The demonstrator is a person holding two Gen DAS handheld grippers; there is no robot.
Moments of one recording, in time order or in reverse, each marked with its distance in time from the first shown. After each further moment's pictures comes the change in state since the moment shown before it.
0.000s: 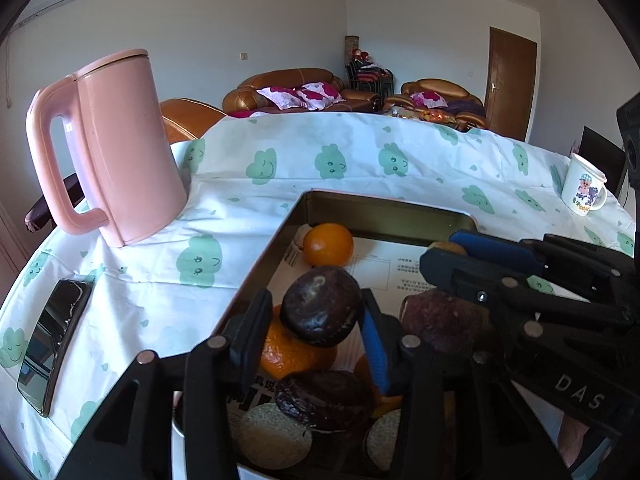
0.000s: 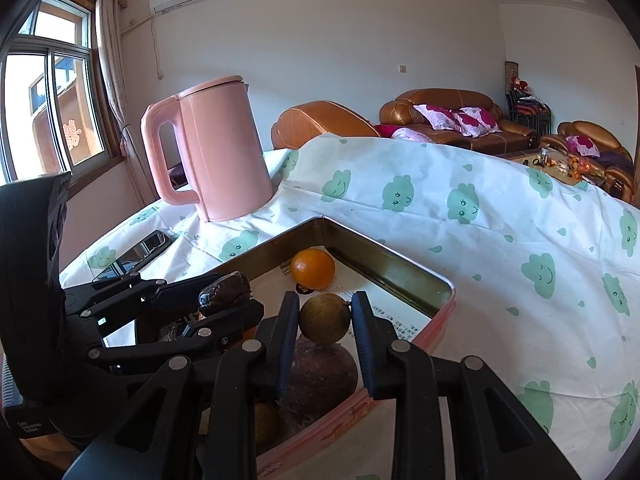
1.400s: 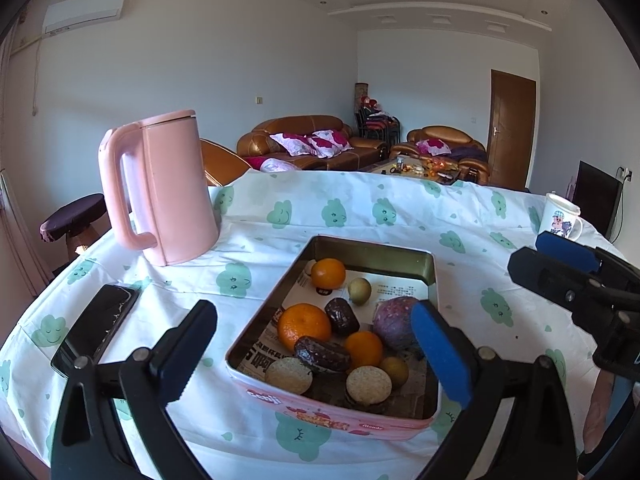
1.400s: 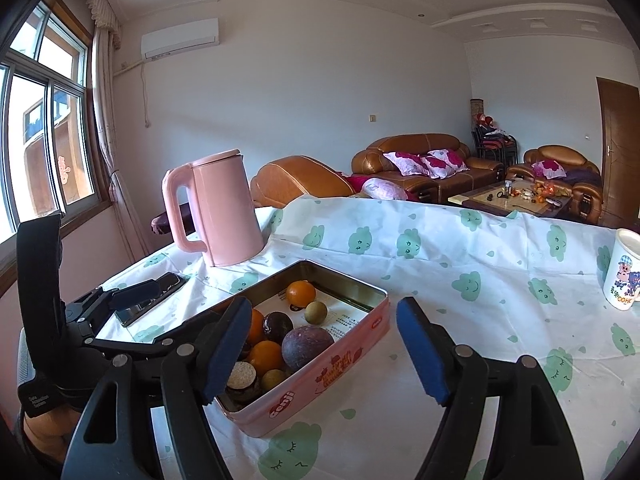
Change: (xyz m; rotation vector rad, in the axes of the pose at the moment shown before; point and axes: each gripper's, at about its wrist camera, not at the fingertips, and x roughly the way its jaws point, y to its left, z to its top) left arm -0.086 0.006 -0.015 -0.048 -0.187 0.006; right arm -0.115 0.011 -0.019 0.031 -0.207 -0.105
